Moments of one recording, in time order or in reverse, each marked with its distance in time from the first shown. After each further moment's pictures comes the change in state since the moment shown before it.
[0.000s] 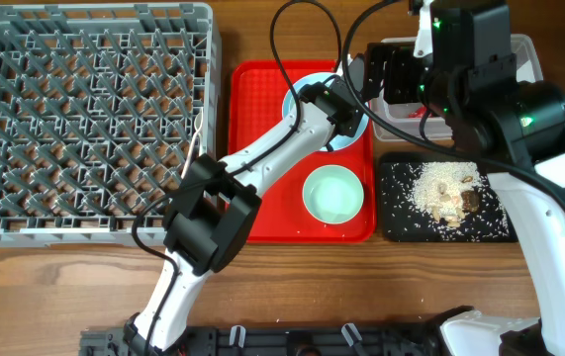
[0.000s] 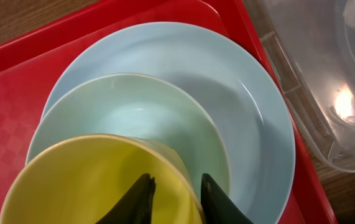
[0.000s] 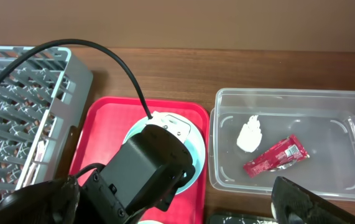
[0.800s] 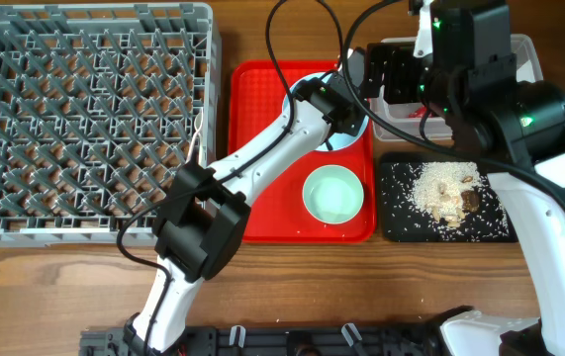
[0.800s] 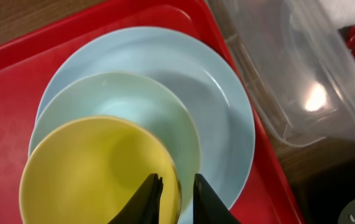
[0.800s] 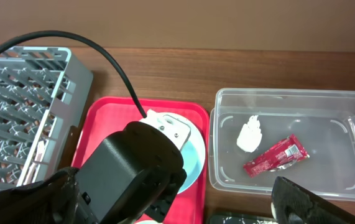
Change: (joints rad) left arm 0.000 -0.060 0.000 -0.047 0.080 0.004; right arm 0.000 0.000 0.000 0.000 0.000 0.000
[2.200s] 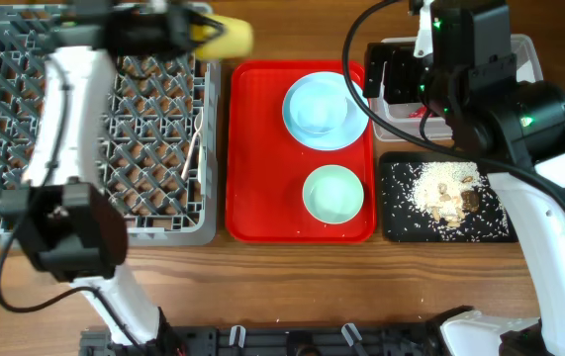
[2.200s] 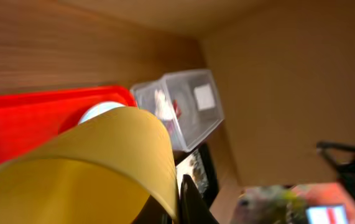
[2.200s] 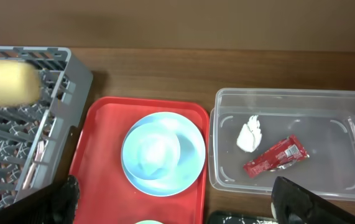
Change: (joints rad) left arm 0.795 -0.221 0.004 -0.061 1.272 0.000; right arm 0.000 0.000 0.000 0.000 0.000 0.000
